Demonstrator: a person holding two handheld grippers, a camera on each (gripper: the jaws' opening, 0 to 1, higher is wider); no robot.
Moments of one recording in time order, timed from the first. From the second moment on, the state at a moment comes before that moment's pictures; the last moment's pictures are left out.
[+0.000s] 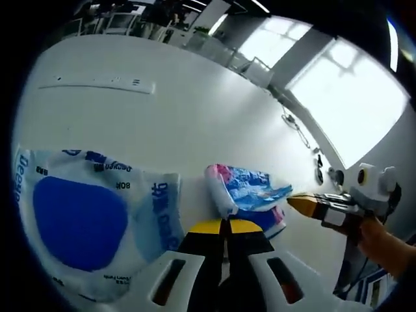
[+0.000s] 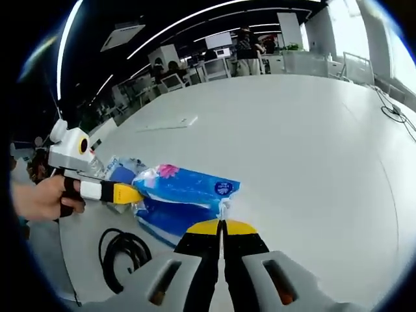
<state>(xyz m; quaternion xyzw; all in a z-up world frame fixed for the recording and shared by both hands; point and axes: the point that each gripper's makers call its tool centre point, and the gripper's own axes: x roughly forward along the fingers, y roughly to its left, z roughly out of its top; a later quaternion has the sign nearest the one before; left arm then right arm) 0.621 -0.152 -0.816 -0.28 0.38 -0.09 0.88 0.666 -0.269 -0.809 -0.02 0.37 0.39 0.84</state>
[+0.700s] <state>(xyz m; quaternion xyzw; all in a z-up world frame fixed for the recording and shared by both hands) 0.622 -0.153 -0.816 -0.28 0.38 -0.09 0.88 0.669 -0.268 -0.811 -0.03 0.37 0.39 0.84</state>
